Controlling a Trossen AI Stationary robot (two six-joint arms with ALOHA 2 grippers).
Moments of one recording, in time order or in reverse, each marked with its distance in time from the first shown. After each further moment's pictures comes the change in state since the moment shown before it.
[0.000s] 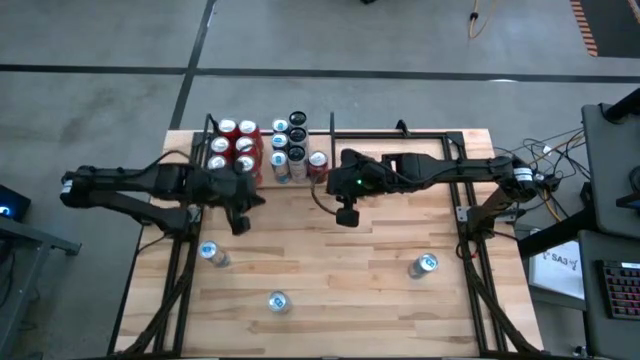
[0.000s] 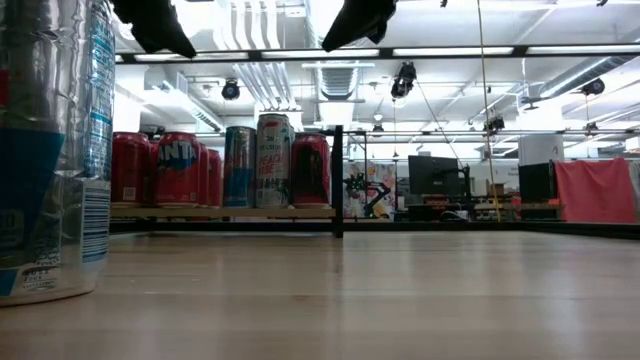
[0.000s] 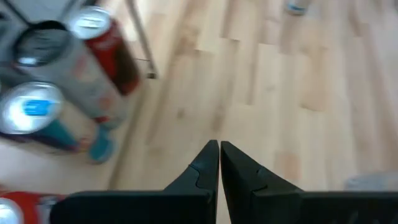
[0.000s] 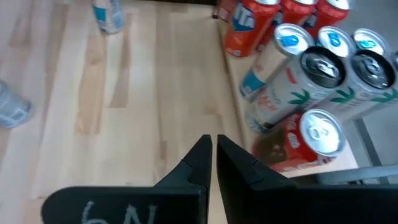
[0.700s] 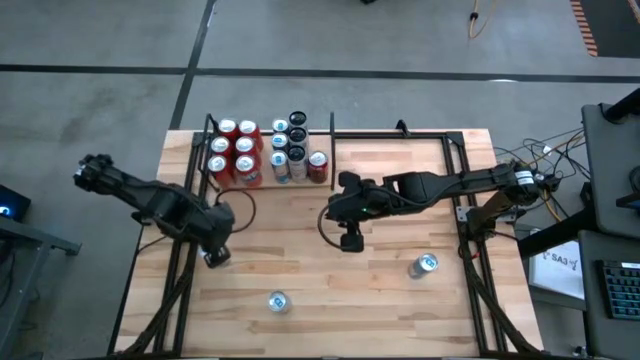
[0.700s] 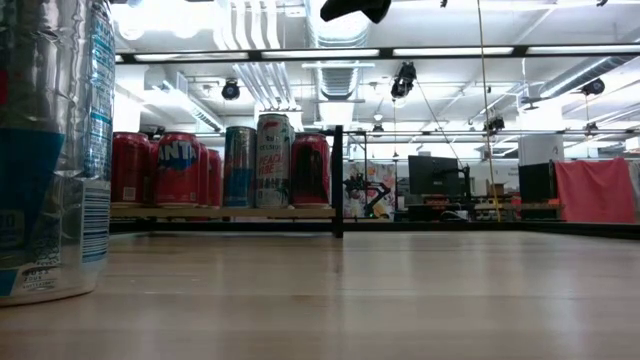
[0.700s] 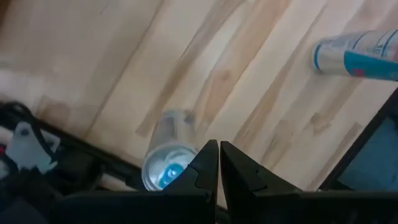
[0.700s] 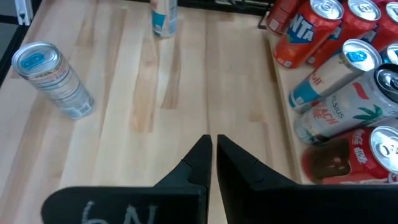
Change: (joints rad) left arm -0.369 0.135 0.158 -0.617 0.188 -0.825; right arm 0.138 0.000 0.000 0.004 0.000 0.057
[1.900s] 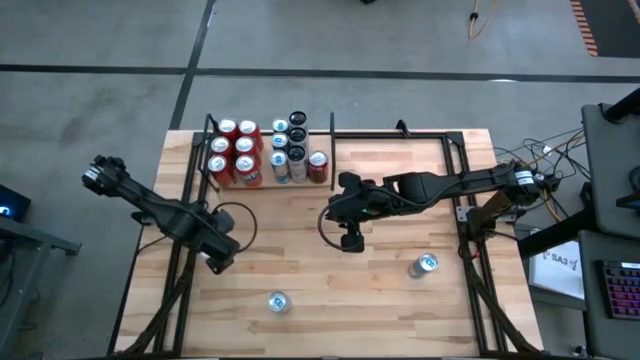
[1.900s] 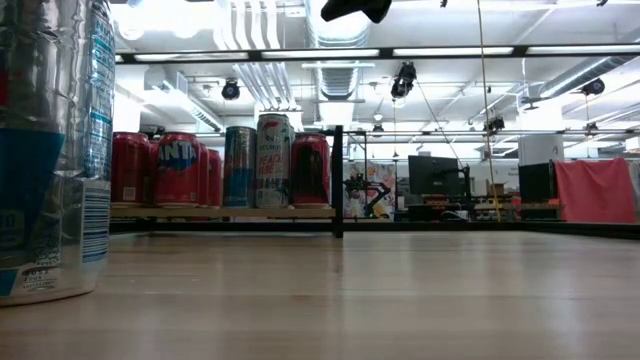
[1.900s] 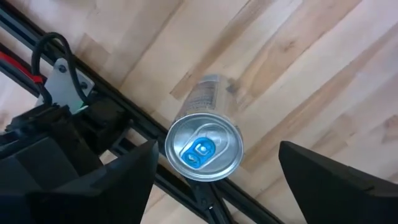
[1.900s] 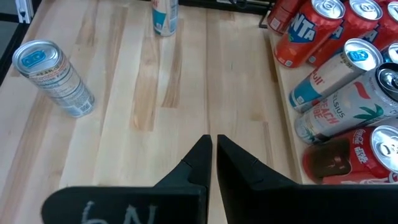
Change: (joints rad) left arm -0.070 0.131 -0.036 -0.110 0.019 -0.214; right arm 0.006 0.000 -0.001 -0.004 0.000 -0.003
